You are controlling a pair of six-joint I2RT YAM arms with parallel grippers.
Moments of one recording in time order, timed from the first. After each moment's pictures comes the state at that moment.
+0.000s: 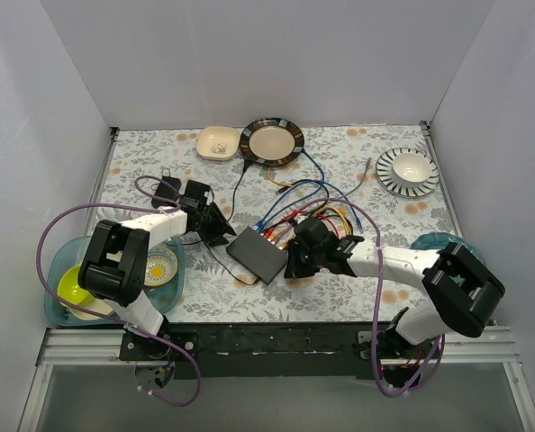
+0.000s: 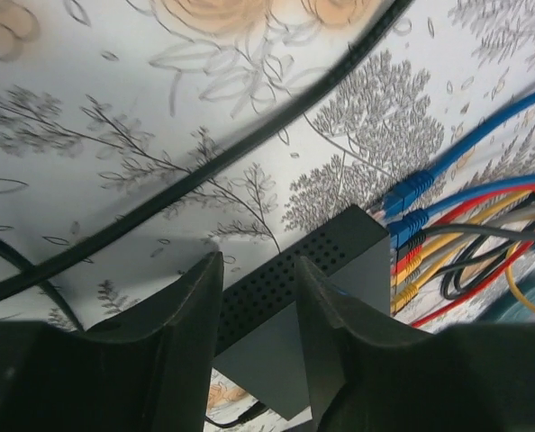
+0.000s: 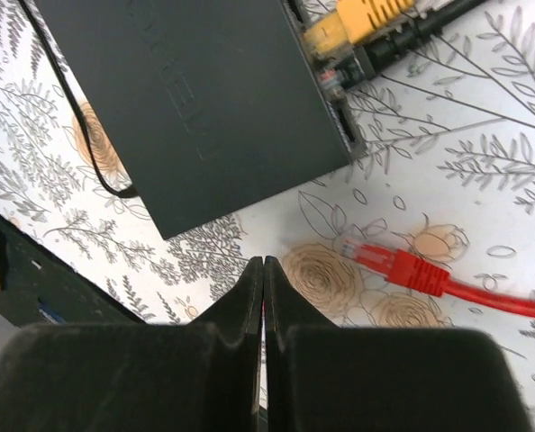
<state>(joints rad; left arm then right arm) -0.30 1.65 0.88 -0.30 0.21 -0.93 0.89 1.43 0.71 -0.20 -0.13 0.64</state>
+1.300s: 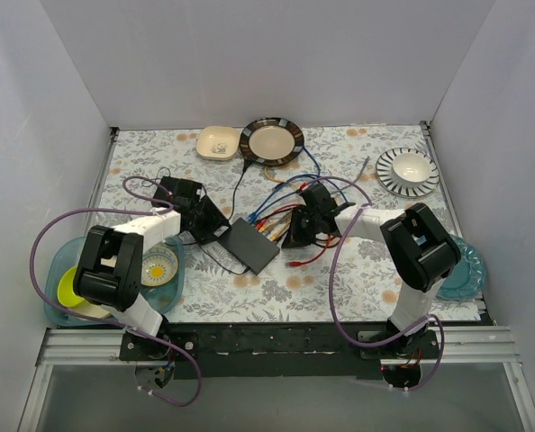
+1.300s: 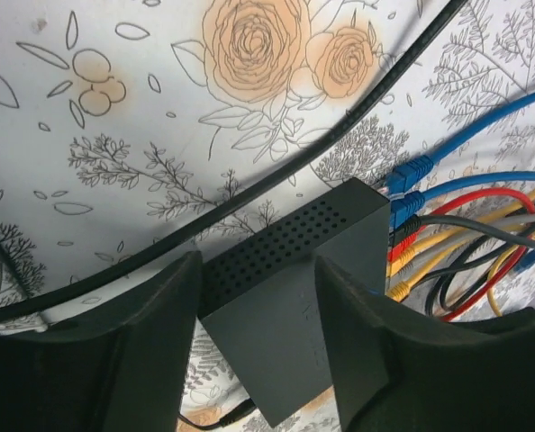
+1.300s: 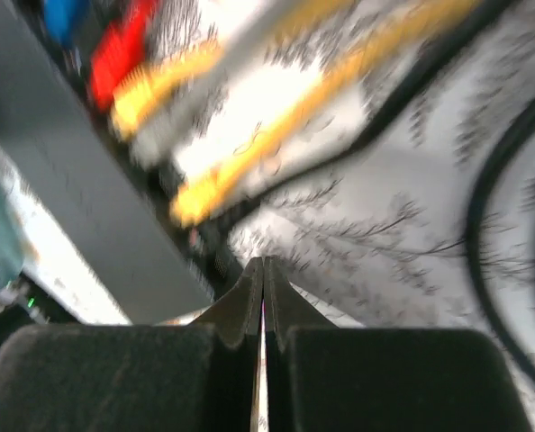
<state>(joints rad) -0.27 1.61 0.85 -0.25 0.16 -0.97 0.61 1.80 0.96 -0.14 -0.37 0.69</state>
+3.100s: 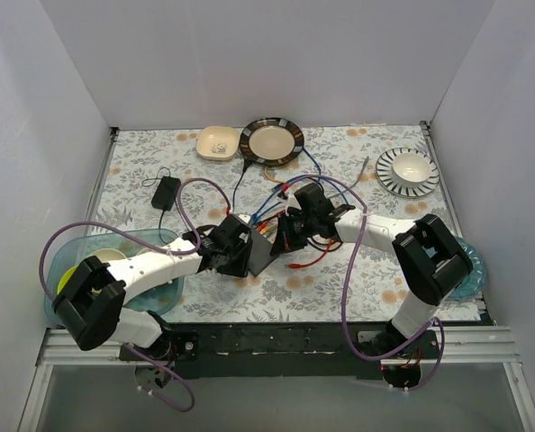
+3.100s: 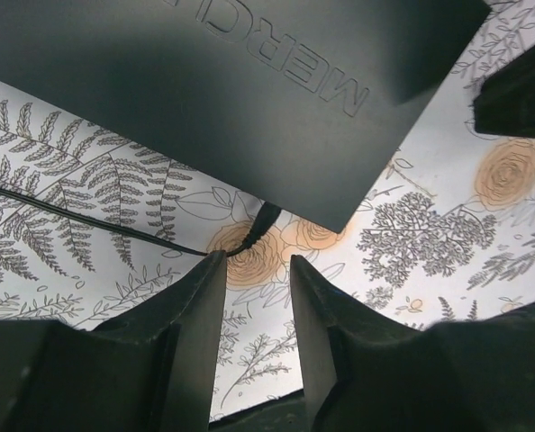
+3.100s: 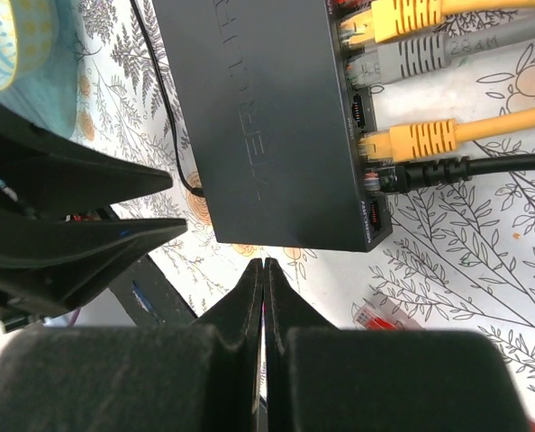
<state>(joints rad) -0.79 1.35 0.76 -0.49 -0.05 -0.55 0.70 1.69 0.96 -0.17 -0.55 0.53</state>
